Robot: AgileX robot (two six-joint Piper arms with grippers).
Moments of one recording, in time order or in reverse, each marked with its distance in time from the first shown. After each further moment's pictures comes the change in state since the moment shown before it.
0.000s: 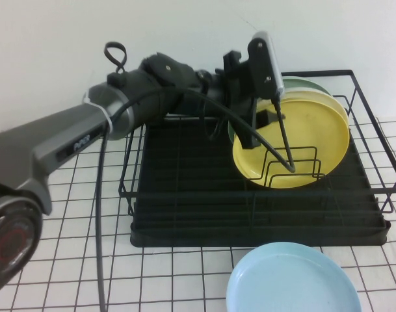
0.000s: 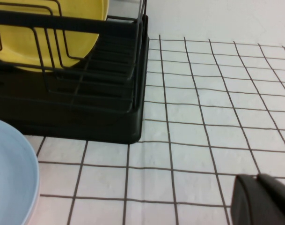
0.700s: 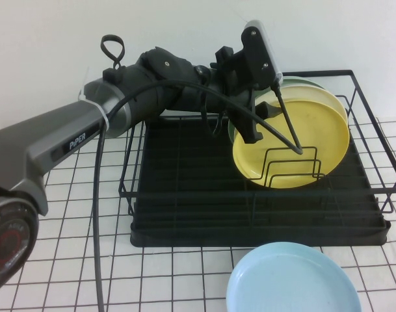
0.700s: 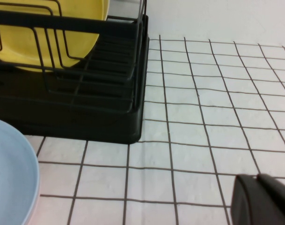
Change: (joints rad) right arm 0.000 0.000 0.000 0.000 0.000 0.000; left arm 0.000 -0.019 0.001 0.060 -0.031 -0.170
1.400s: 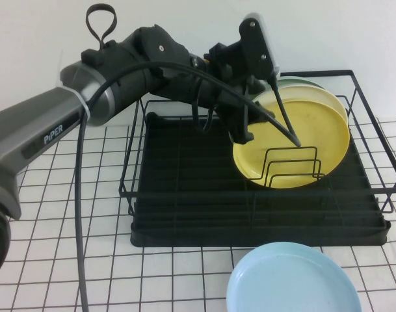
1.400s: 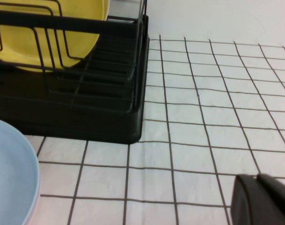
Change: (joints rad) right arm 0.000 0.000 0.000 0.000 0.000 0.000; left arm 0.000 -0.087 0.000 0.298 0.145 -0.293
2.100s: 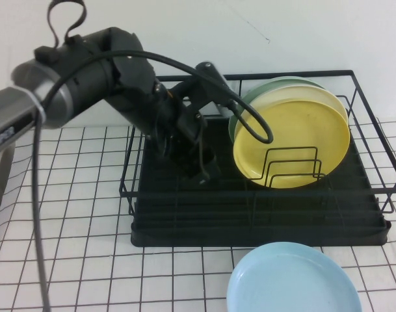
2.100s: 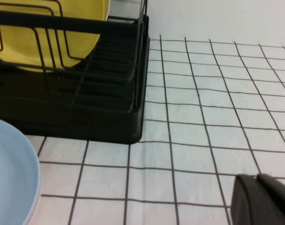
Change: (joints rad) right arm 0.000 0.000 0.000 0.000 0.000 0.000; left arm 0.052 -0.130 0.151 0.312 0.371 -0.506
